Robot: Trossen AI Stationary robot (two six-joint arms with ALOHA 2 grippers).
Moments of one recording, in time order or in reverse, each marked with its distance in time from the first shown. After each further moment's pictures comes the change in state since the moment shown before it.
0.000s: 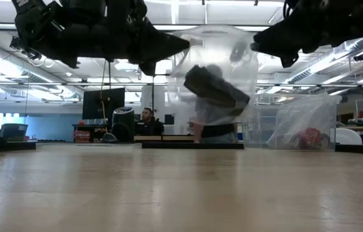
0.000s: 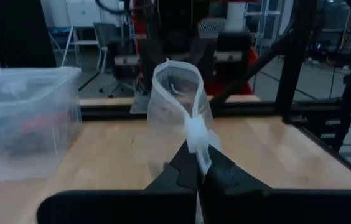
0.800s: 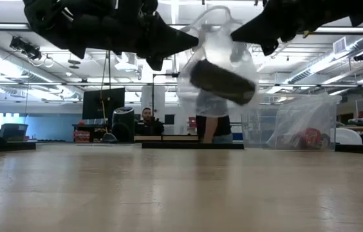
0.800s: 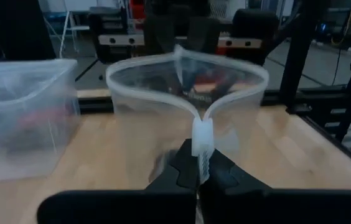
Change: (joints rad) left arm -0.003 -0.008 0.102 -0.183 0.000 0.018; right arm -0.039 0.122 0.239 -0.248 -0.059 -0.055
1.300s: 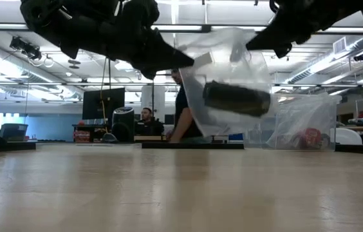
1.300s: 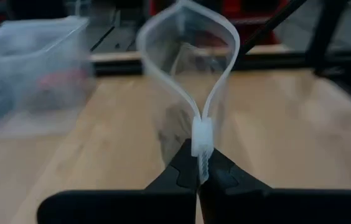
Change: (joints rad) left arm -0.031 -0.002 0.000 -0.140 -0.117 0.003; right arm 0.014 -0.095 0.015 -0.250 0.047 0.080
